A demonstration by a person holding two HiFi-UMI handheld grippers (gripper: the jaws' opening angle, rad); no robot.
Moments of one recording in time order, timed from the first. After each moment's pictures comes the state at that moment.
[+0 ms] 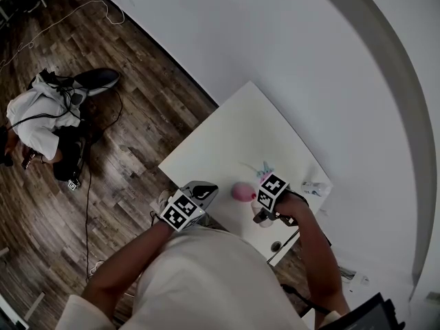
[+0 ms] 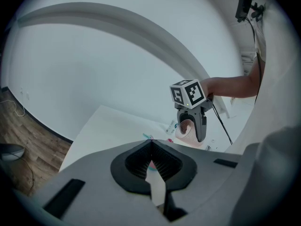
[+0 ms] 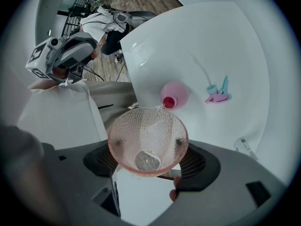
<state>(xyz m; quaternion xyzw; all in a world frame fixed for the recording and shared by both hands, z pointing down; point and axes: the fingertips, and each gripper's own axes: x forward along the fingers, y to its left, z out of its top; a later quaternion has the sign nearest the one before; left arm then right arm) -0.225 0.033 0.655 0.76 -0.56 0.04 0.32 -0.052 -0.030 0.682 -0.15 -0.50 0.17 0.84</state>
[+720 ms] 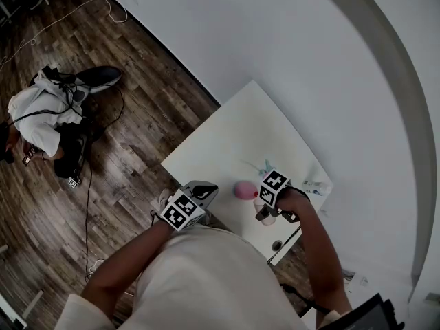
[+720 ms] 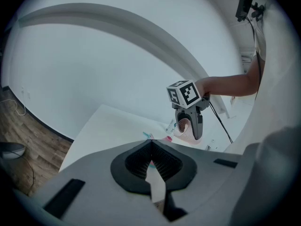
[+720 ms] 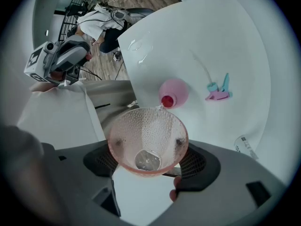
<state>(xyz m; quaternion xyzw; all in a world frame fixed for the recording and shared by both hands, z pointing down) -0.226 0.043 0.660 0.76 -0.56 0.04 0.32 -0.050 -0.034 0.687 -0.15 -0.48 0.17 0.85</state>
